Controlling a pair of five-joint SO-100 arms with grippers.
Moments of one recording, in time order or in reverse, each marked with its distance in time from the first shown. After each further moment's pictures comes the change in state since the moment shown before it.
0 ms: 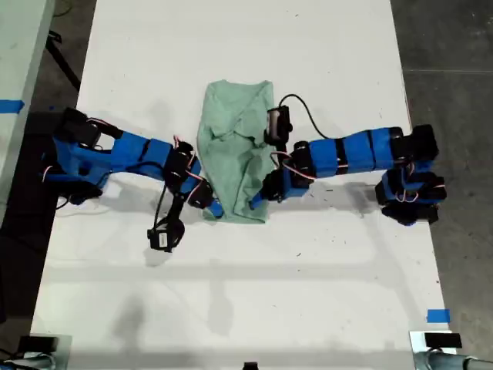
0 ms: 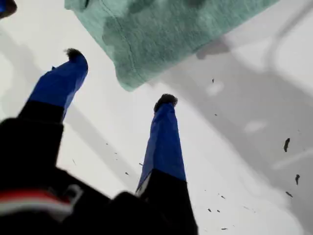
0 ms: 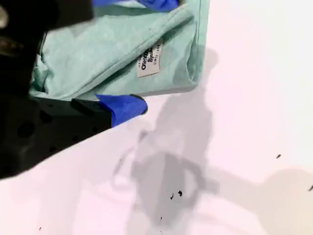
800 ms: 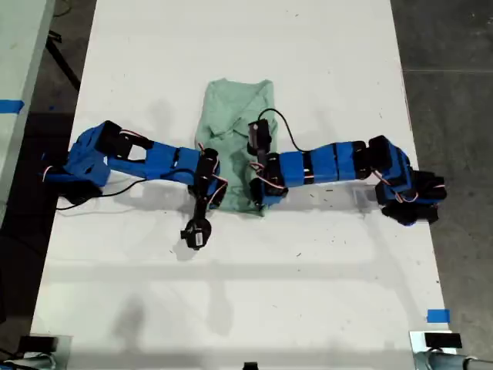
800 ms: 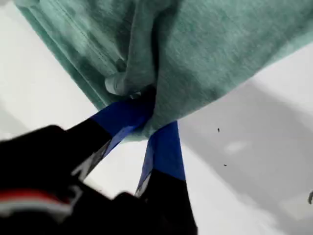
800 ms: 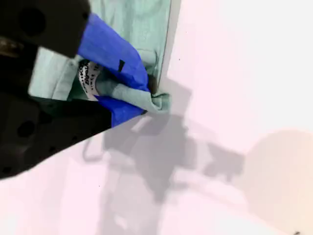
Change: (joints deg) arm 0 -5.1 -22.9 -18.5 3.9 -1.6; arm 1 0.4 -25.8 -25.0 6.5 2.0
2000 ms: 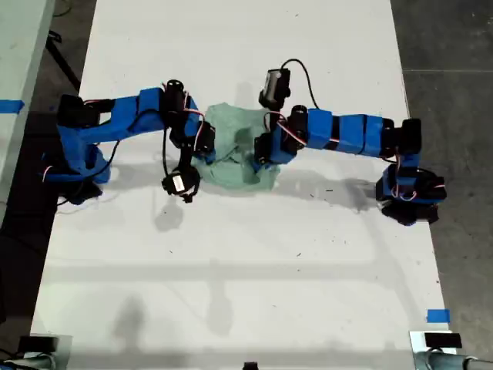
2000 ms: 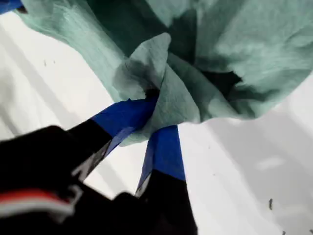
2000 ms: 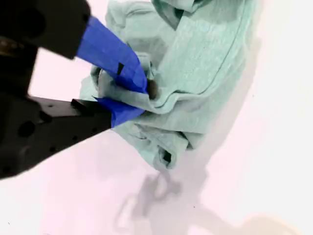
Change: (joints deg) arm 0 -13.4 26.3 1.7 7.0 6.9; arm 1 12.5 20.5 6.9 -4.0 -7.5
